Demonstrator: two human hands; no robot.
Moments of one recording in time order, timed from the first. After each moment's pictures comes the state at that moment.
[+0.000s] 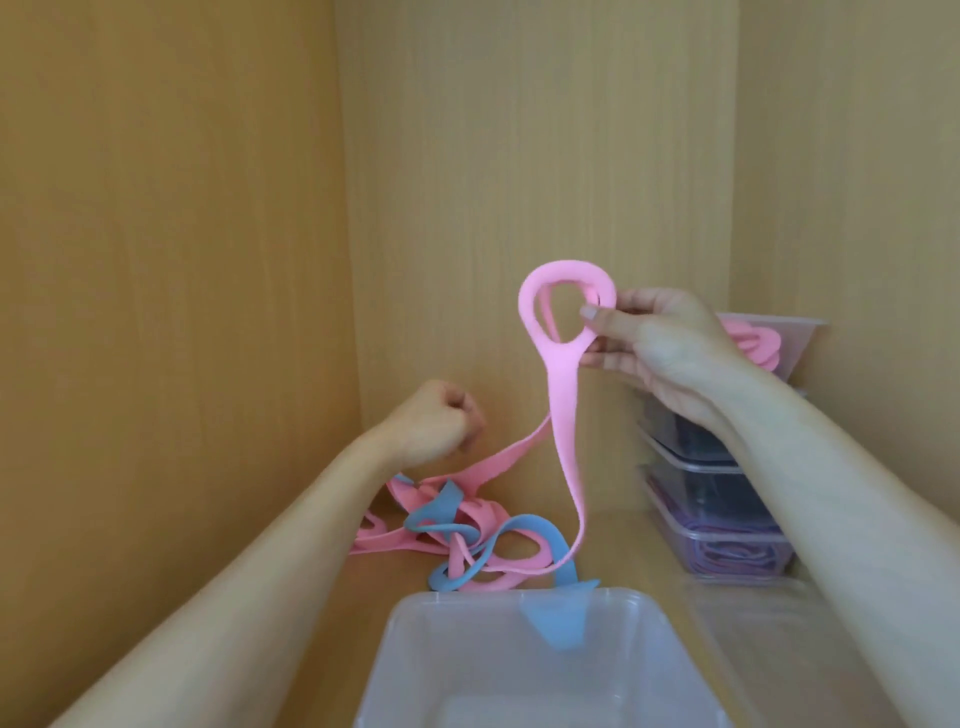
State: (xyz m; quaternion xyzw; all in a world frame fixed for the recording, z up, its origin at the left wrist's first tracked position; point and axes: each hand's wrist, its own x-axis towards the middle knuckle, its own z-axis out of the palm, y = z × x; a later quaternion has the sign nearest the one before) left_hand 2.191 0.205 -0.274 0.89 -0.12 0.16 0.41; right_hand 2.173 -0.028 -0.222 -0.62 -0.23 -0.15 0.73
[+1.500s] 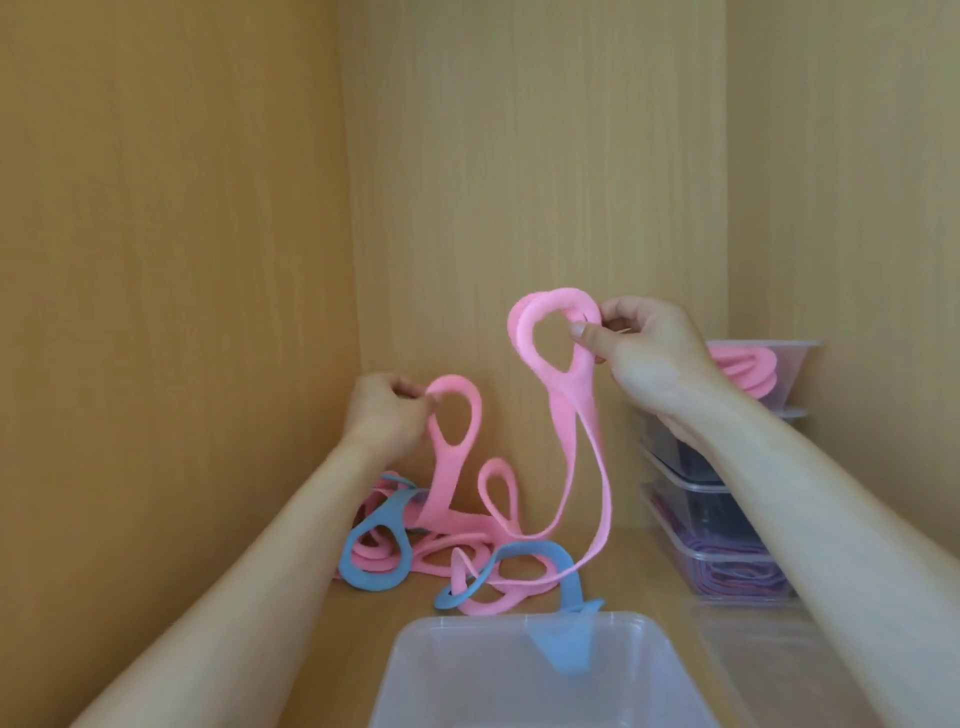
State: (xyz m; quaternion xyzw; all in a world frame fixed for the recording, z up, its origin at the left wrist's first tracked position) left_hand 2.195 0.230 -0.257 0.81 0.04 0.34 0.48; right_hand 2.169 -0.016 -0.218 -0.72 -0.21 -0.30 0.59
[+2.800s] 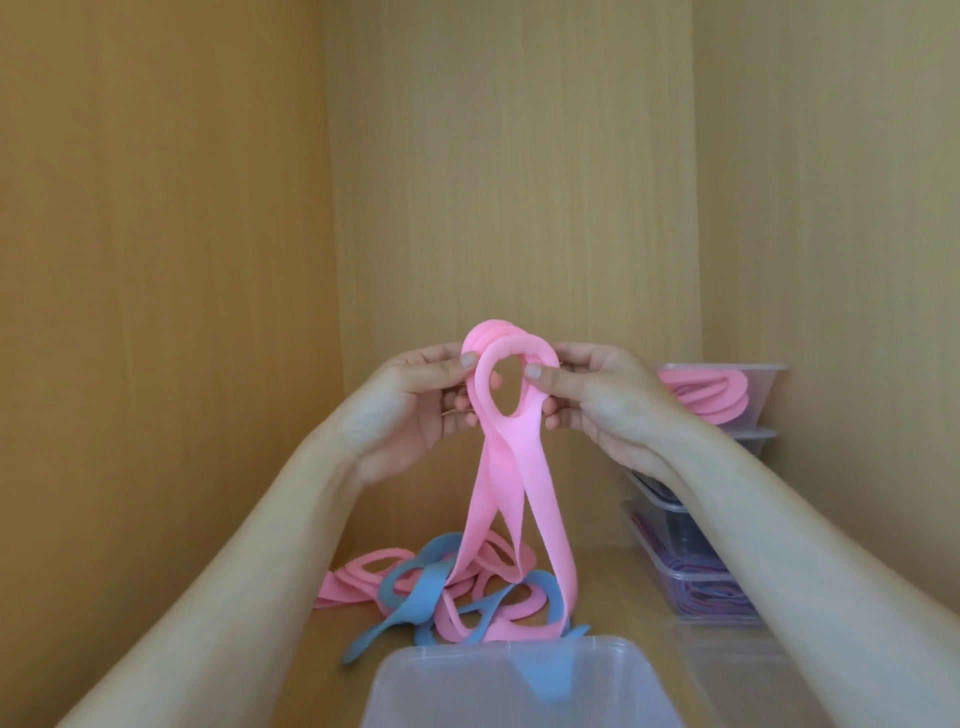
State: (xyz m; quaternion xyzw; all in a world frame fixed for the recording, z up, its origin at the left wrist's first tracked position) left_hand 2.142 0.197 -0.220 0.64 -0.34 0.03 0.69; right_hand 2.170 -0.007 -0.227 -0.62 -0.30 -0.08 0.72
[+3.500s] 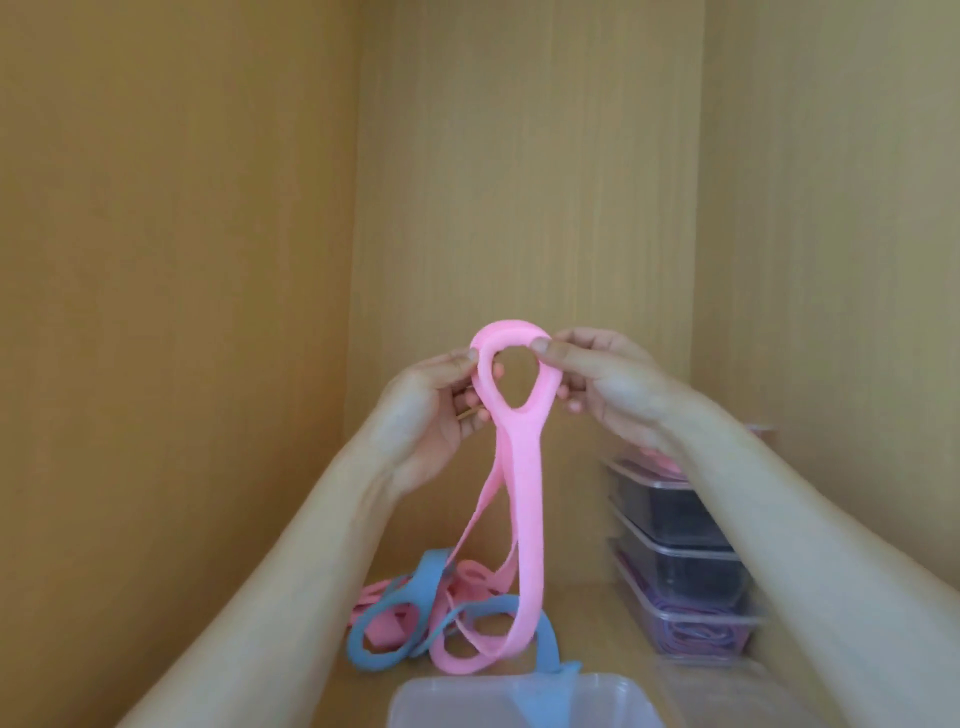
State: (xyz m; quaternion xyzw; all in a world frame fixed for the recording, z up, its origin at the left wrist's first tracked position) left_hand 2.138 0.187 -0.204 0.54 -0.29 0.09 0.78; right_hand 2.157 -0.003 -0.171 -0.69 -0.32 -0.10 0.64
